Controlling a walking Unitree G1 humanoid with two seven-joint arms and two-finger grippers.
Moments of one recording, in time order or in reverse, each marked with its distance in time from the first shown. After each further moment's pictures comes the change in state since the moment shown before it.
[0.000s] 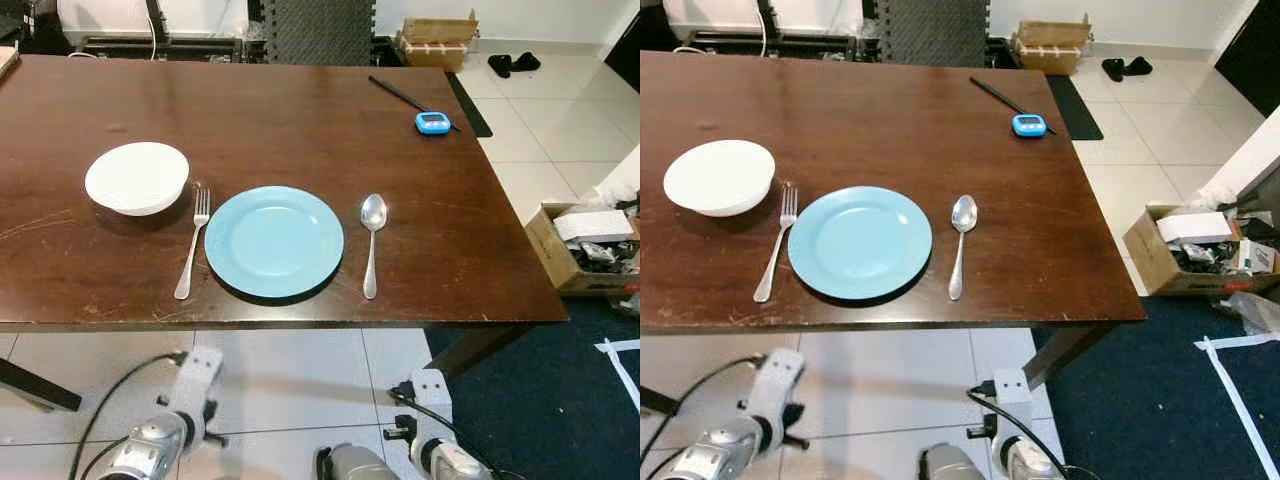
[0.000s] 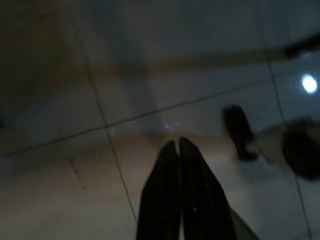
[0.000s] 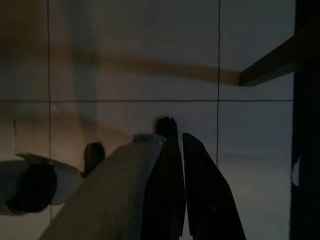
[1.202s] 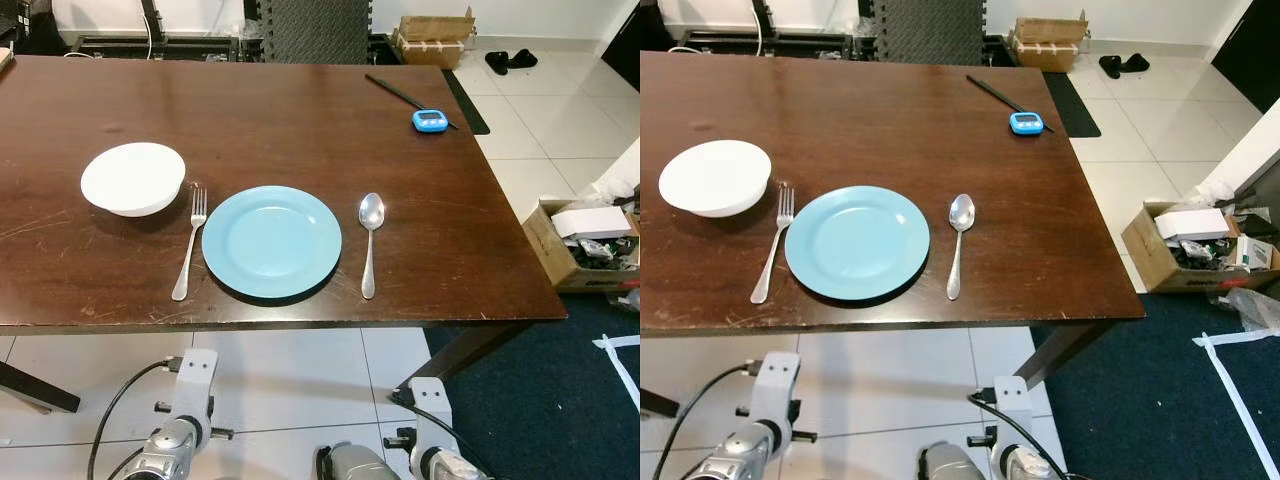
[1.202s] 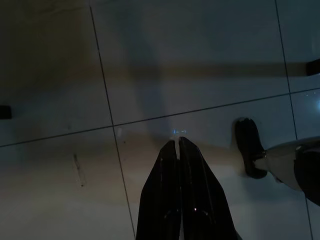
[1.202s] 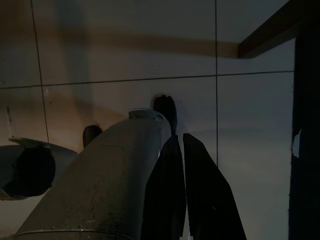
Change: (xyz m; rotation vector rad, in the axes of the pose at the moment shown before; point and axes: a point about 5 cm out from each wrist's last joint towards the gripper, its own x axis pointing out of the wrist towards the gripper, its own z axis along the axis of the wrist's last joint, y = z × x) left arm 0.011 -0.013 -0.012 -0.022 -0.031 0.092; right arm -0.002 0.002 -0.015 0.036 0.098 -0.019
